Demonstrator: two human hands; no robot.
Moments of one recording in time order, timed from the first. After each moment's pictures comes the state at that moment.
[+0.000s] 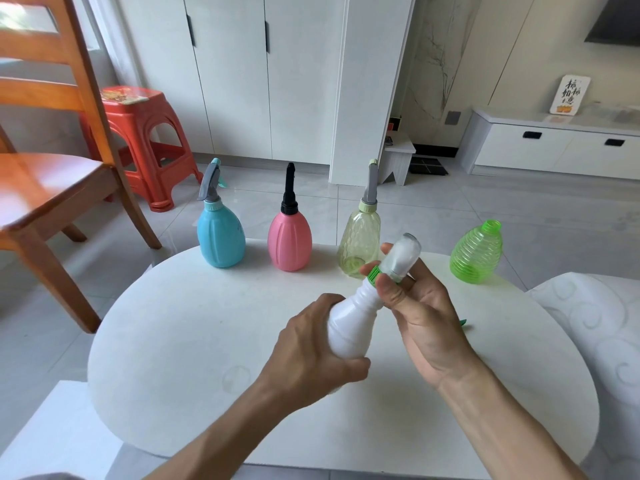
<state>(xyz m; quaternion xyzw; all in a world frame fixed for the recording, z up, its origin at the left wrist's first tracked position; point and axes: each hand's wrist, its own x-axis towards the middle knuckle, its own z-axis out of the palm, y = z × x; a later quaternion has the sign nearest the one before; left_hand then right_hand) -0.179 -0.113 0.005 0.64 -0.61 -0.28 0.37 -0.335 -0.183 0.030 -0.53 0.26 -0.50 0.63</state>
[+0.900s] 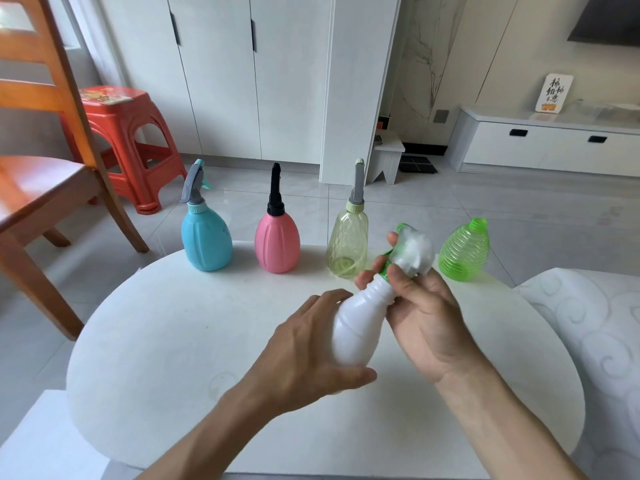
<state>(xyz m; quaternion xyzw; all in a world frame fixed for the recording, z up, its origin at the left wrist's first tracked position) -0.182 -0.119 0.014 0.61 -0.68 -0.26 0.32 -0.344 -0.186 0.038 -0.42 0.19 -0.52 0.71</state>
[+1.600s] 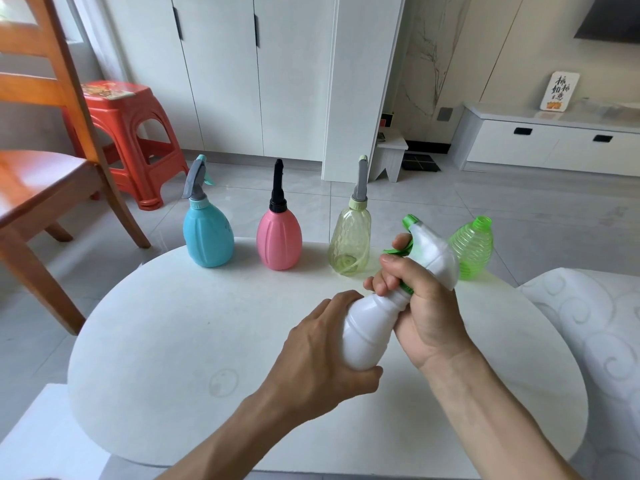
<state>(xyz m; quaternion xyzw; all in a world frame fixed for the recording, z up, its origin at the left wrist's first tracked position) -0.200 -0.115 0.007 0.59 -0.68 -0.22 0.38 -0.329 -0.191 0.045 -0.40 0.25 -0.58 0.66</state>
